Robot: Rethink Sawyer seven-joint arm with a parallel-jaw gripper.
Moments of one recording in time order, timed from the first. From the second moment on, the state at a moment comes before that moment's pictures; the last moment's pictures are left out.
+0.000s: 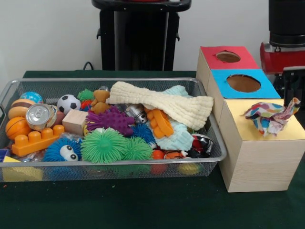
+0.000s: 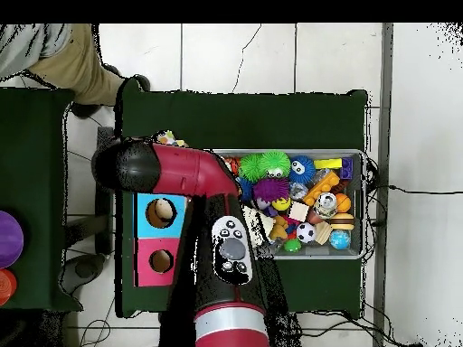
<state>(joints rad) -0.01 -0.61 0.07 1.48 0.22 0.52 1.84</state>
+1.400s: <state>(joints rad) -0.05 -0.62 0.14 1.66 0.22 0.32 1.84</state>
